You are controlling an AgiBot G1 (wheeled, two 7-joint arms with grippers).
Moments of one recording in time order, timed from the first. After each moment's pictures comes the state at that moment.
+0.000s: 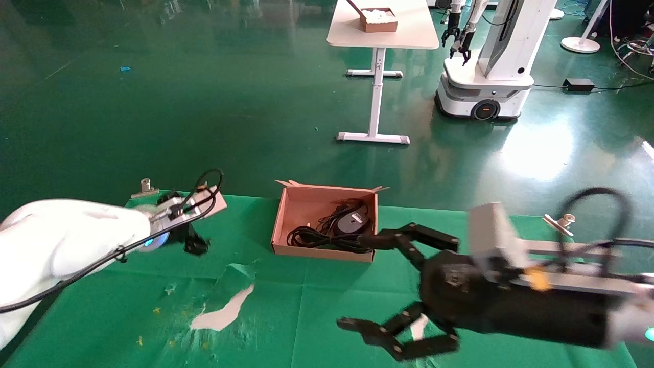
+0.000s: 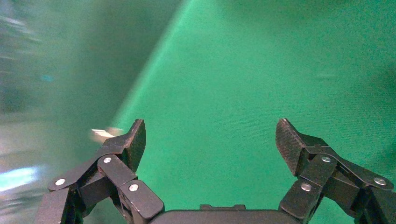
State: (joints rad) left arm -1.65 1.18 1.24 -0.56 2.17 0.64 -0.87; right arm 1.20 -0.74 -0.47 1.18 -0.88 -1.34 0.13
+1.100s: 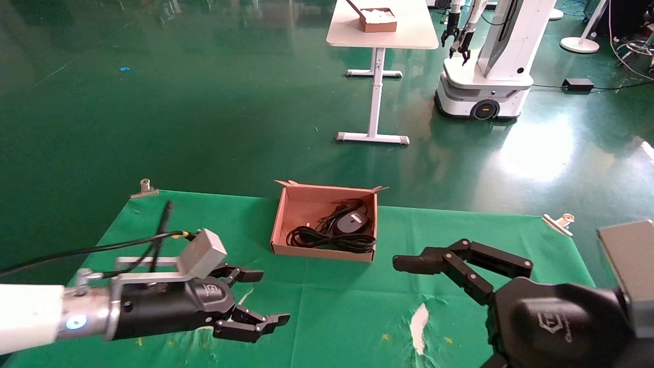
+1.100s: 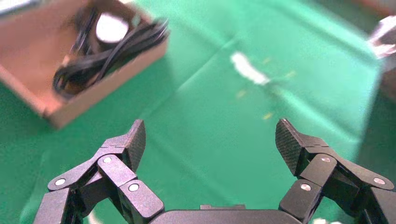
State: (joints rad) left arm -1.28 0.82 0.63 -1.02 1.25 1.19 -0.44; right arm 1.08 -0.61 -0.28 1.28 -0.73 -1.50 0.19
